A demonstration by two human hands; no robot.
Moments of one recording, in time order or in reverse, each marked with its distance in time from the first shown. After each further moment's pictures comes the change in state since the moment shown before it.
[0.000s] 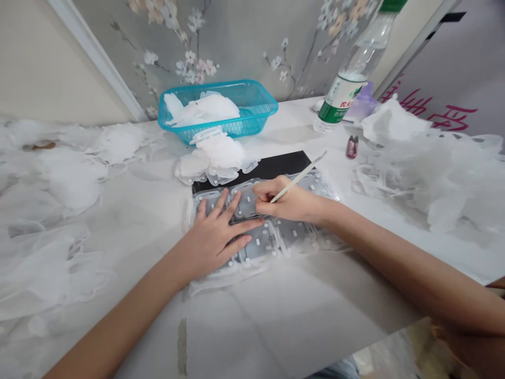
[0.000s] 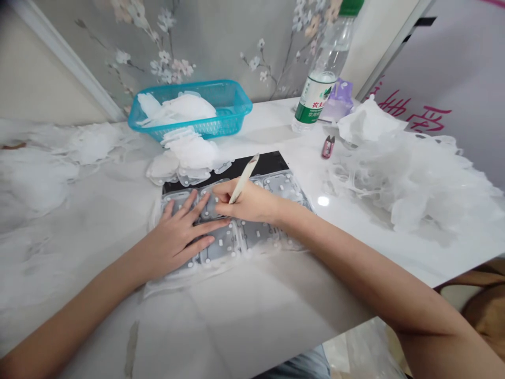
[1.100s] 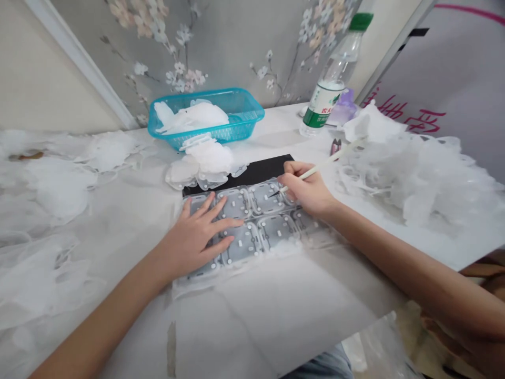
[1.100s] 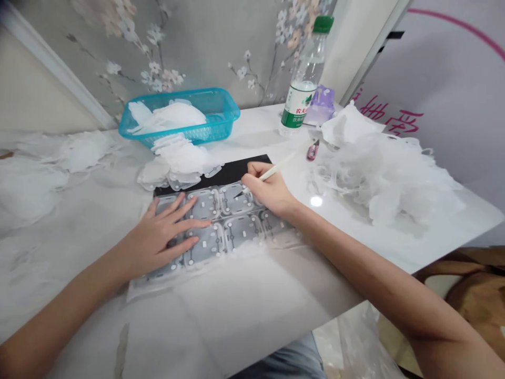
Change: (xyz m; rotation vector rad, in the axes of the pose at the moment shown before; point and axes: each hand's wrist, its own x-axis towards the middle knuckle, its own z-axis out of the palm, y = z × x) left_hand 0.001 -0.011 -0.015 -0.030 -0.074 -0.037; right_hand -0.028 0.015 -0.021 0.319 0.608 0.296
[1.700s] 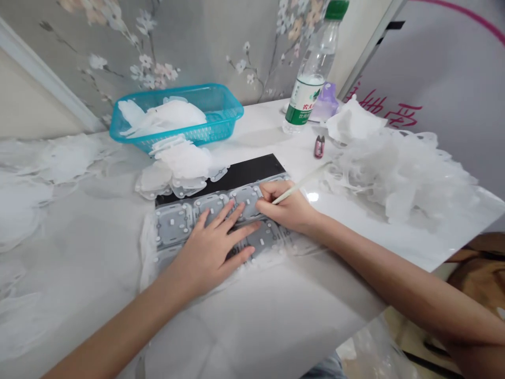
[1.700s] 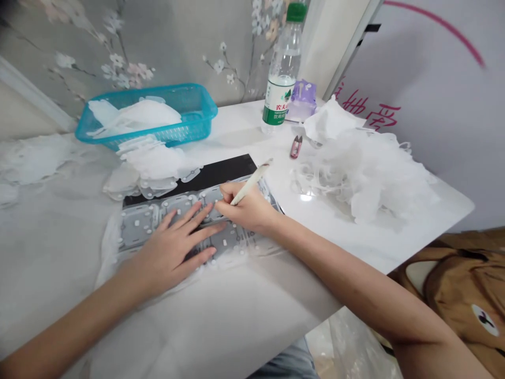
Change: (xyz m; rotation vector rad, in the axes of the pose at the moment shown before) left_hand 0.040 0.040 0.018 -0.039 0.031 0.103; right_hand -0.011 -0.006 -0.003 -0.368 -0.171 -0.219
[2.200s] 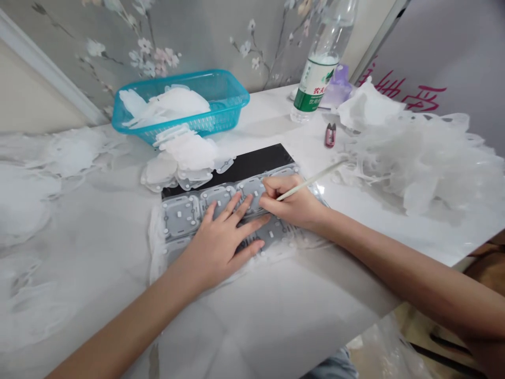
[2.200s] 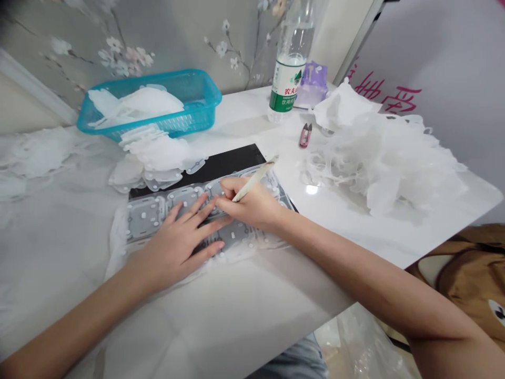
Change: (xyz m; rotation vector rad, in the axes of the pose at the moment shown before) left_hand -0.002 0.001 0.002 -0.017 0.006 0.011; right_hand -0.003 0.000 0.008 -0.107 0.001 -0.075
